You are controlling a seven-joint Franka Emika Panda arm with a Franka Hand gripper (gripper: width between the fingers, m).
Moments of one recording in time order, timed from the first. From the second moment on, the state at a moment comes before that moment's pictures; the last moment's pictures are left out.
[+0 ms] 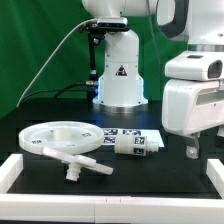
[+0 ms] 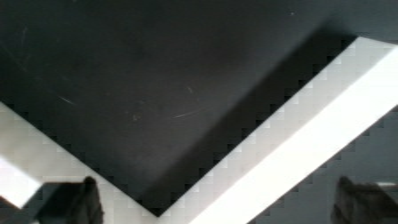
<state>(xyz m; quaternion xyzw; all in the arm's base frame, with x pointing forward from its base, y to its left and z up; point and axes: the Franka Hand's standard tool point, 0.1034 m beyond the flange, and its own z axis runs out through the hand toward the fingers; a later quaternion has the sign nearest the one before) 0.592 0.115 0.072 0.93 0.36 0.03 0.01</state>
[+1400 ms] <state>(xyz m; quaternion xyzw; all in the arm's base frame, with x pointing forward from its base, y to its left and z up) 0.555 0.058 0.096 0.91 0.41 0.02 0.02</state>
